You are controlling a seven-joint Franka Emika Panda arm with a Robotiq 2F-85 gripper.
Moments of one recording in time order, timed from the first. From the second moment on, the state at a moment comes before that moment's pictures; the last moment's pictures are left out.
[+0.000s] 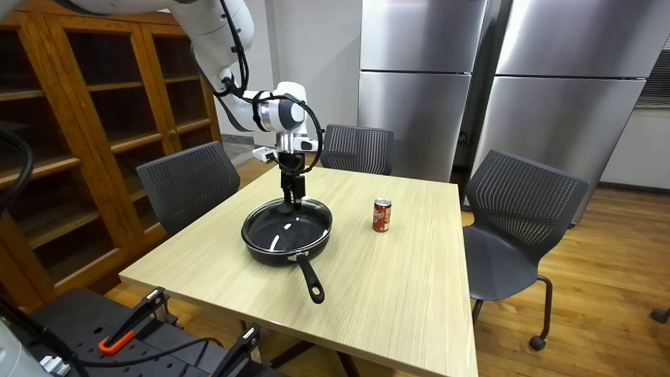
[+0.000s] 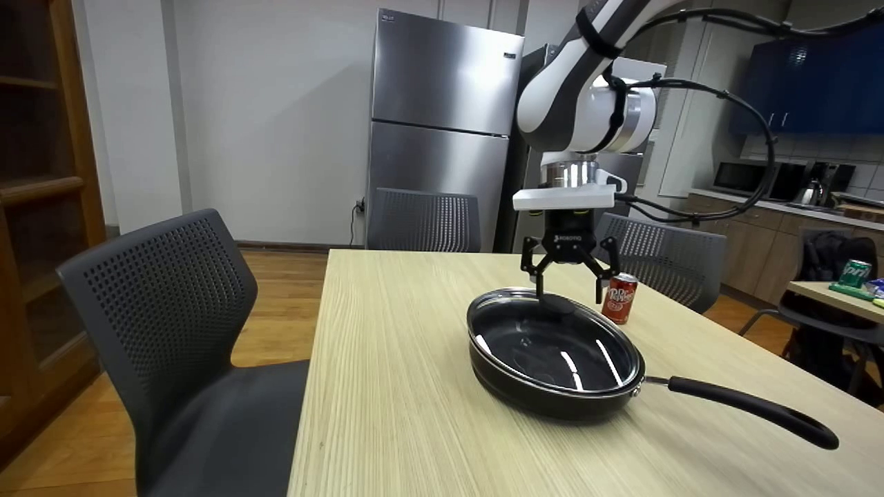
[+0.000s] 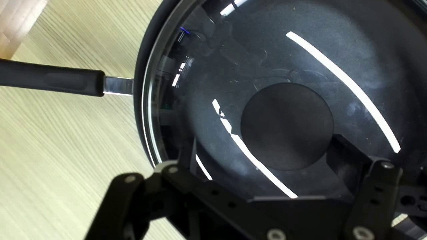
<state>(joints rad) 0.19 0.91 -0.11 -1.50 0.03 2.15 0.76</state>
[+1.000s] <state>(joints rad) 0.18 0.73 -0.13 -1.70 0.03 2.21 0.76</state>
